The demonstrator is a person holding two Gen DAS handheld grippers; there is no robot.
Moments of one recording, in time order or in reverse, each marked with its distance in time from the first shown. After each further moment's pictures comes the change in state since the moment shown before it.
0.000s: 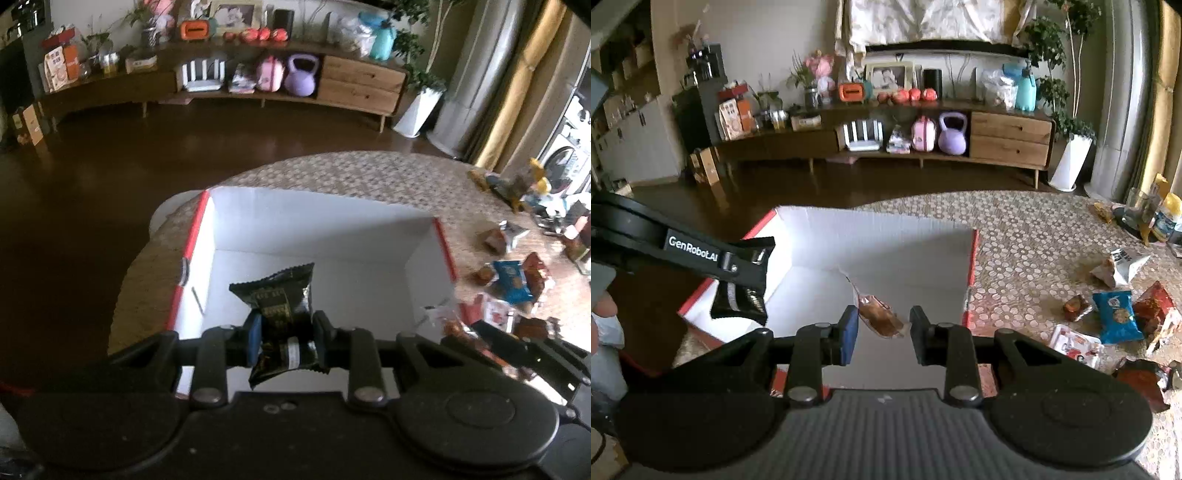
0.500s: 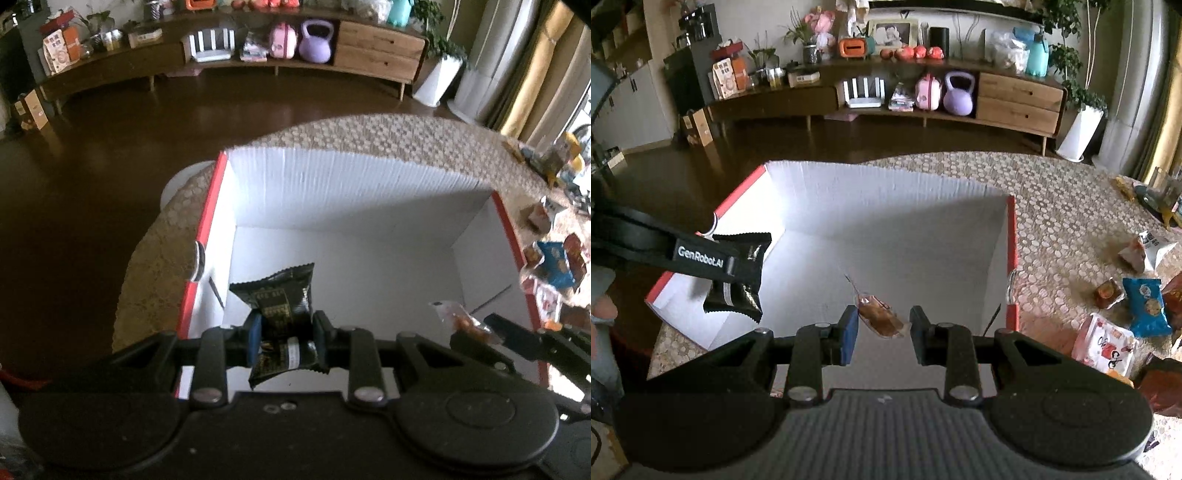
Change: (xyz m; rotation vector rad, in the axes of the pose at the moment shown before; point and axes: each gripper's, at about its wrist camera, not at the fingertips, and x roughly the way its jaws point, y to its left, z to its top) left arm 0.053 0.019 0.003 0.022 0.109 0.052; right arm 0.061 0.014 0.003 -0.019 0.139 -0.011
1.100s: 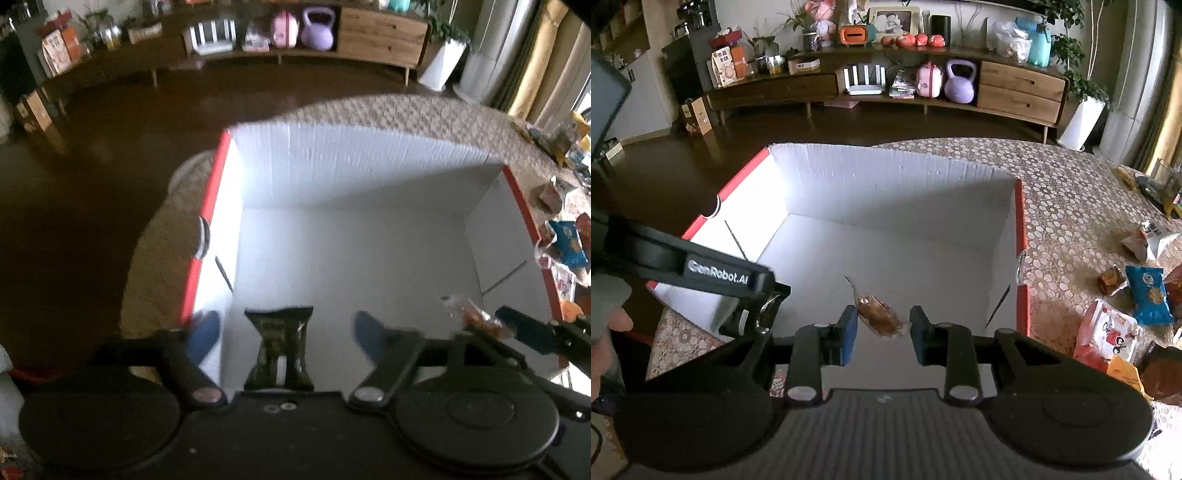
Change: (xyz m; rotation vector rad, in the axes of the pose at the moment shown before) left arm 0.002 -0.002 -0.009 0.023 0.011 0.039; right arm -0.002 0.005 -0.006 -0.006 0.037 -0.002
